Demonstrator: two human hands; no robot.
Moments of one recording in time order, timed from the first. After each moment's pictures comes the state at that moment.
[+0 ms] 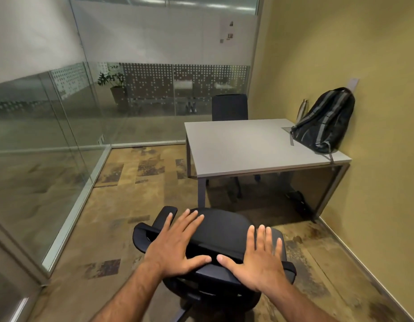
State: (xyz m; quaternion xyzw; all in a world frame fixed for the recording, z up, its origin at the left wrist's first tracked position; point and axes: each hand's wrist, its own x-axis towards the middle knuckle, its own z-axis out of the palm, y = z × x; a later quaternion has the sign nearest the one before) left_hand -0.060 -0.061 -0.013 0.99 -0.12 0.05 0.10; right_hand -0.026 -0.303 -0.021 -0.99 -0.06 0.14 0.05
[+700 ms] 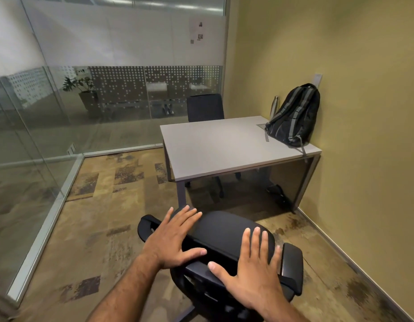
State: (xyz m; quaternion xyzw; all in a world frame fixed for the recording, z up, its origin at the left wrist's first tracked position) left_hand -0.002 -0.096 -0.009 0.97 -0.21 0.04 0.11; right_hand -0.044 -0.337 -0.018 -0.99 -0.01 0.12 0.10
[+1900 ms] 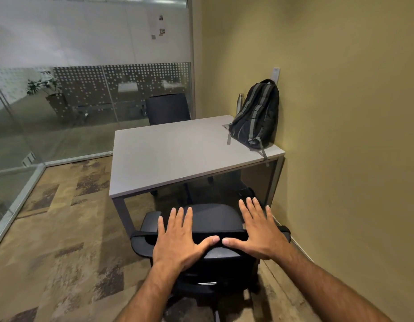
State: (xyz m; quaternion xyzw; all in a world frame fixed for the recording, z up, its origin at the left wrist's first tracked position) left_hand 0.173 -0.437 -0.021 1.00 0.01 0.01 0.09; right_hand 0.219 -0.679 -0.018 -0.98 -0.16 0.03 0.10
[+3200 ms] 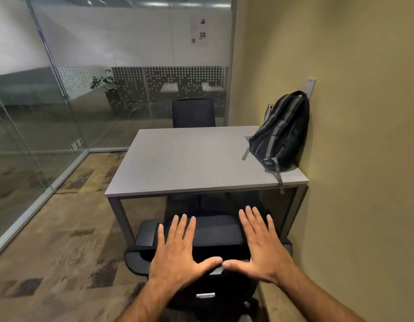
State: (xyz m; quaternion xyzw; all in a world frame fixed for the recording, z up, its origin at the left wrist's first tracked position) left_hand 0.279 -0.599 -0.017 0.99 0.10 0.04 0.07; right_hand 0.378 -0.825 -0.015 -0.94 -0.32 -0.01 0.10
